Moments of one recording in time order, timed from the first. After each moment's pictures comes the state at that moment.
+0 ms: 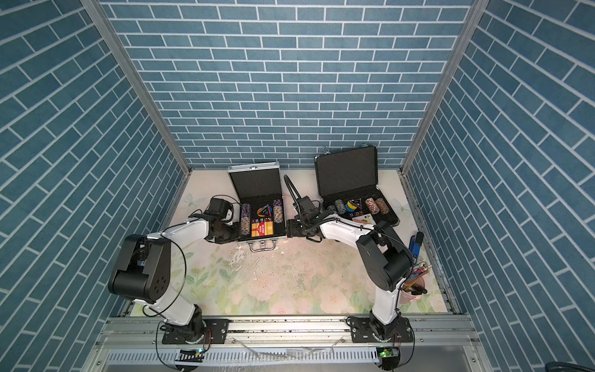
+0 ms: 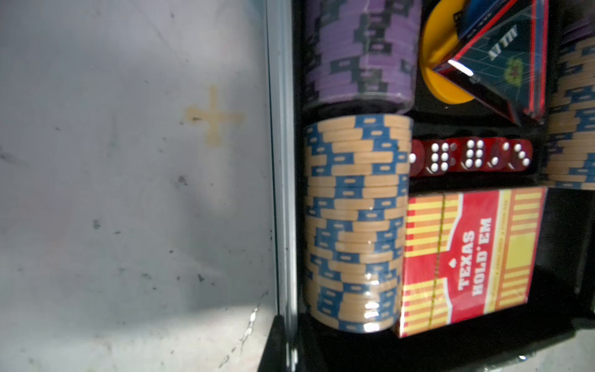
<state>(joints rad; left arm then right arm) -0.18 1.64 0.90 -0.46 0.18 -0.35 0.74 1.84 1.19 -0.30 -0.16 0.55</state>
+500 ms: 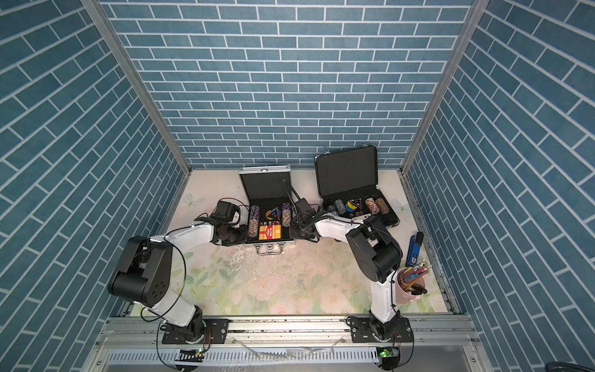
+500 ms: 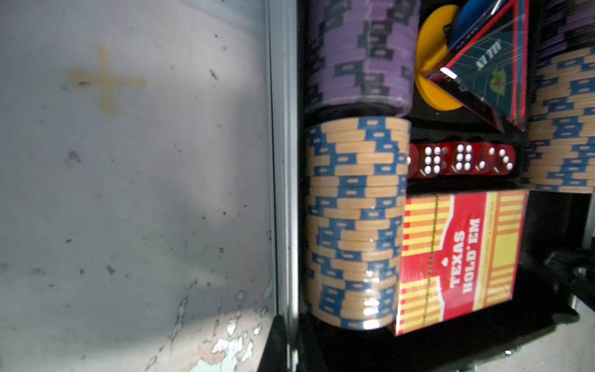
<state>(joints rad) -0.26 1.62 0.86 -0.41 0.21 -0.39 0.74 1.93 1.21 -0.33 -0.14 0.64</state>
